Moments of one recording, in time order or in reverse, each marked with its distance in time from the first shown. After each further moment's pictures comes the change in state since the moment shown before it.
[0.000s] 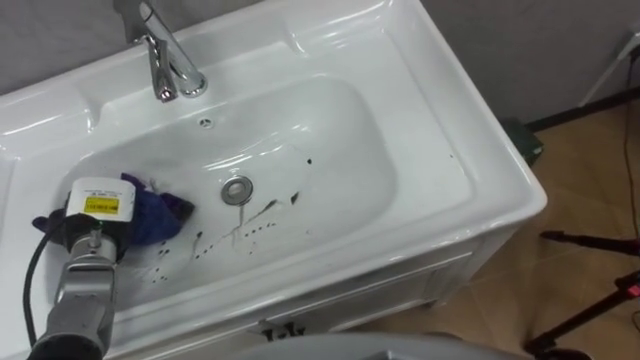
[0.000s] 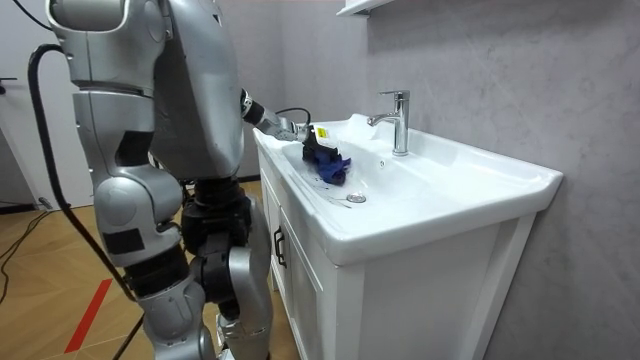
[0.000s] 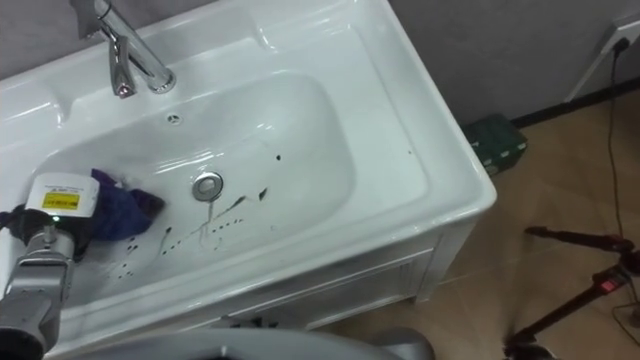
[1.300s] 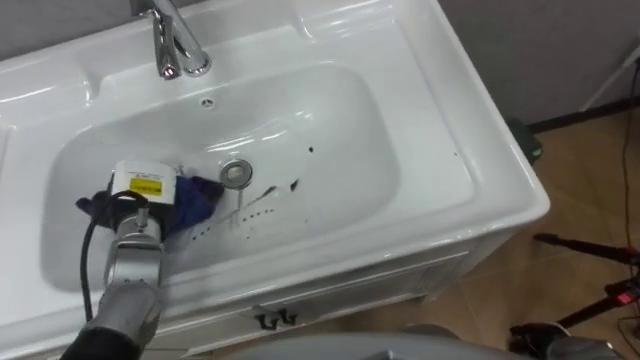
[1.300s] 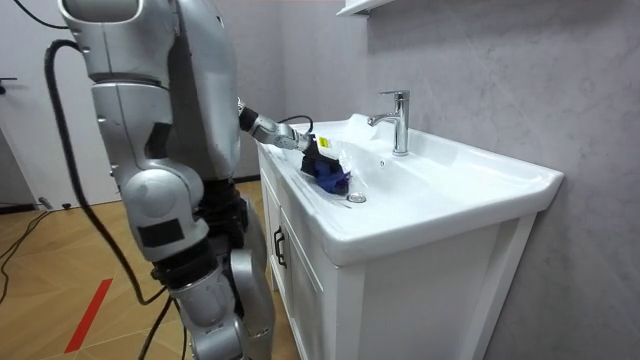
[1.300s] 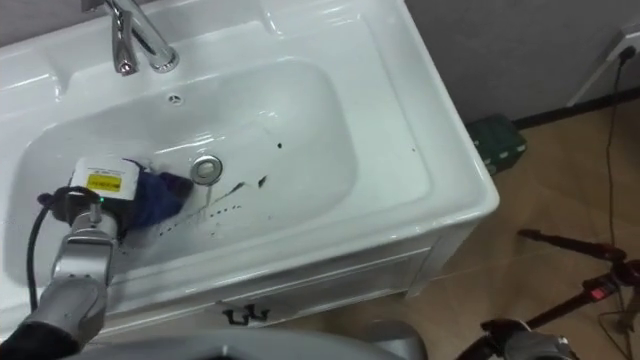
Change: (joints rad) left arm 0.001 -0.047 -0.256 -0.391 -0.072 0.149 -0.313; right arm -0.103 0.026 0.242 0.074 0.139 -0.062 -0.014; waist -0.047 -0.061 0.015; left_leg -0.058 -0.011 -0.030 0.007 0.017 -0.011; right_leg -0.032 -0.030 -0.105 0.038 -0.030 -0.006
